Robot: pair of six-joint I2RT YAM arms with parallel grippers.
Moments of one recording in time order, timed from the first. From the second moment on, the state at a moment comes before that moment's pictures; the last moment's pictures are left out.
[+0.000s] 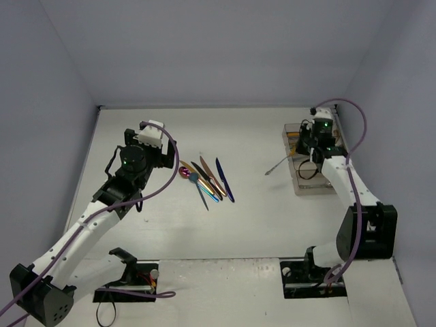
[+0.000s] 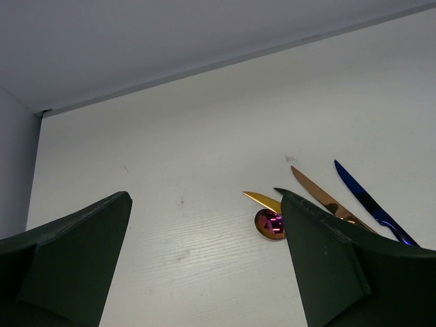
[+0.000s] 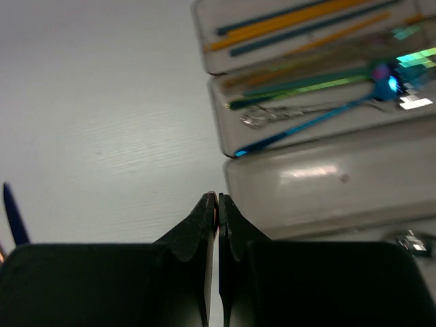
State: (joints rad) left arm -0.50 0.97 0.89 -0.11 -0.31 0.09; right arm 0.00 1.39 0.99 -0.25 0.05 0.24
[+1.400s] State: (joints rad) left arm -0.53 0.94 0.89 -0.11 -0.32 0.10; right arm -0.23 1.41 0.91 -0.30 0.38 0.36
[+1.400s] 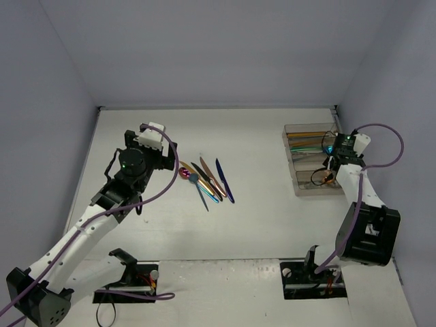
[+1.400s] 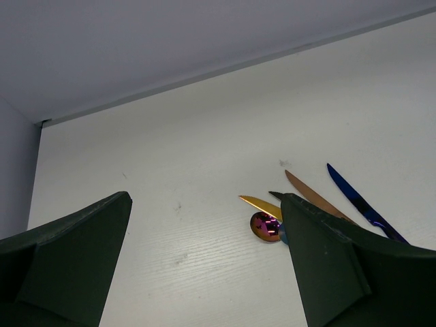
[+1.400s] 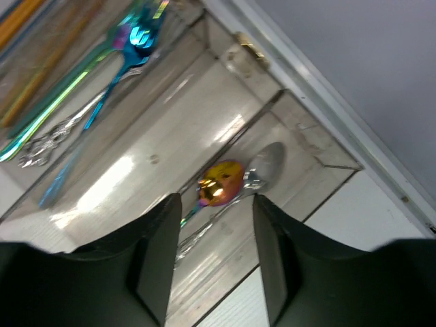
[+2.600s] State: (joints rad) left arm -0.51 0.85 0.89 -0.06 -0.68 0.07; right arm 0.89 2.10 1.50 -0.29 0.21 0.36
